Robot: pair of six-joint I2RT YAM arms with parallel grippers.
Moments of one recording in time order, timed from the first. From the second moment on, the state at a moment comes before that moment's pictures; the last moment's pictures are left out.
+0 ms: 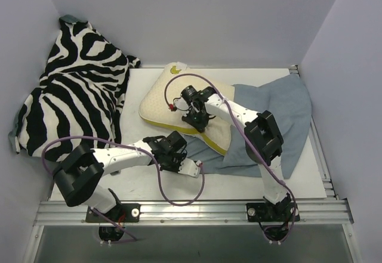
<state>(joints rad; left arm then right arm) -0.92 1.50 0.82 -0.55 0.16 0.95 0.72 2.11 1.72 -0.95 0.00 -0.42</state>
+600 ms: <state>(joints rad) -0.75 1.34 0.79 -0.54 0.10 0.91 0.55 1.60 1.30 -0.99 -0.16 -0.69</state>
